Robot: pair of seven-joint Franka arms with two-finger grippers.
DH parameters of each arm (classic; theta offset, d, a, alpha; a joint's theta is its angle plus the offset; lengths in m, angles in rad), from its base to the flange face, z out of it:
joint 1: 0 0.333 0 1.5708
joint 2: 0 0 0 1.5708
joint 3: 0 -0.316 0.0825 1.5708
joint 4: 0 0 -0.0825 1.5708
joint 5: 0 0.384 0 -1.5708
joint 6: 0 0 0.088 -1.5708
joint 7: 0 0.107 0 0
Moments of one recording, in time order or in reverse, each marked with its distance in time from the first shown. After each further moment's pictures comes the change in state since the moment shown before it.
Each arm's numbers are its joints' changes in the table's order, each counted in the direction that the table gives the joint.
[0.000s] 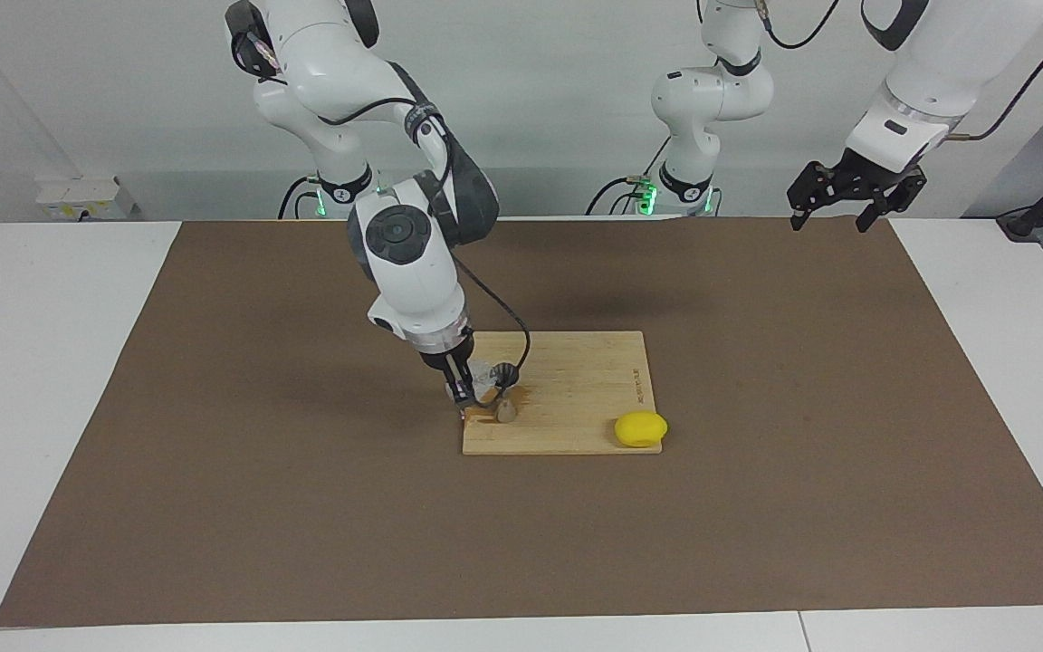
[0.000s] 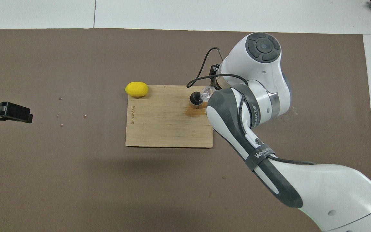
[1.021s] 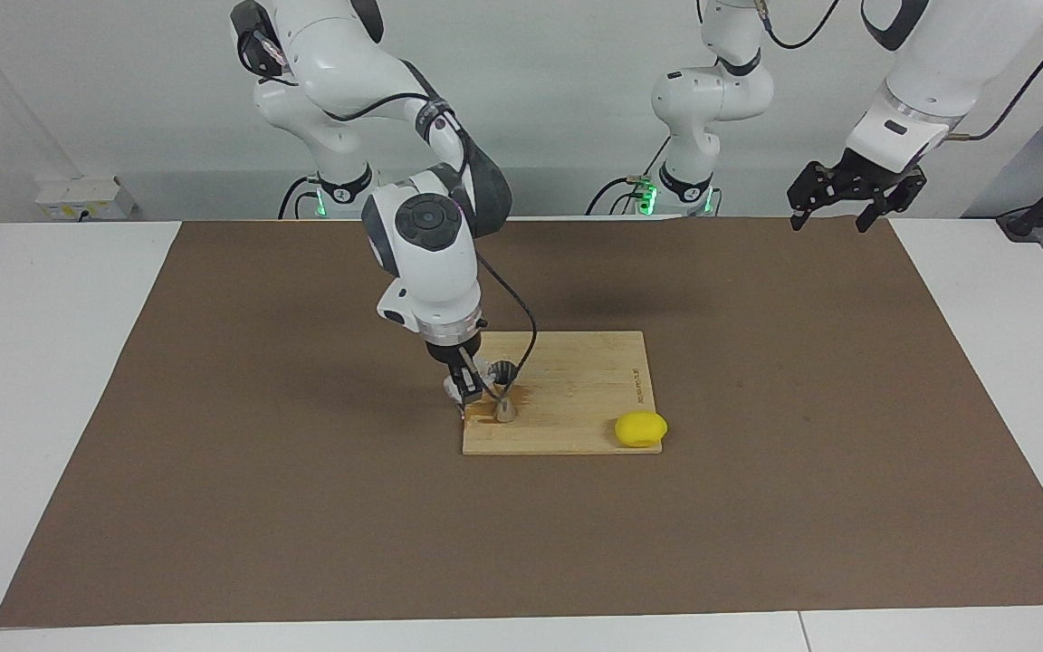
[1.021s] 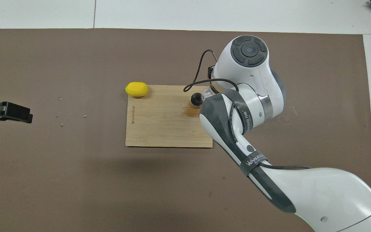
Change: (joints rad) left arm 0.000 0.000 0.000 0.000 0.000 0.000 0.000; right arm 0.026 -0.001 0.000 -0.017 -0.092 0.029 0.000
